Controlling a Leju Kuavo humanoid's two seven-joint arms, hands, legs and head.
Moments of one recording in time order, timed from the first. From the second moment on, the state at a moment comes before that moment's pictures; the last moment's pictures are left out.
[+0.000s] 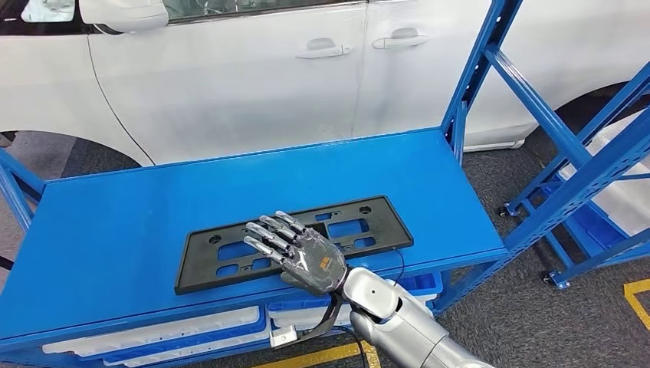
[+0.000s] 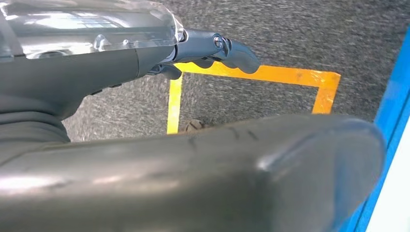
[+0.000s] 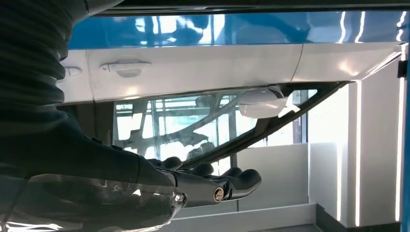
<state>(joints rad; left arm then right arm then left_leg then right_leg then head) -0.06 -0.07 1.31 -0.22 -0.82 0.02 -0.19 -0.45 0.00 0.76 -1.12 1.25 -0.61 -0.29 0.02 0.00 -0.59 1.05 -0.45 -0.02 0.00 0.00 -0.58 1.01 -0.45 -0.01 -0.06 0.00</state>
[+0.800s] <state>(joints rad) -0.06 -0.07 1.31 -0.22 -0.84 0.03 -0.20 -0.50 0.07 0.84 -0.92 1.29 -0.68 -0.27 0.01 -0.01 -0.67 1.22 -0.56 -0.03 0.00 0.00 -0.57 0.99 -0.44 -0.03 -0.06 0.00</state>
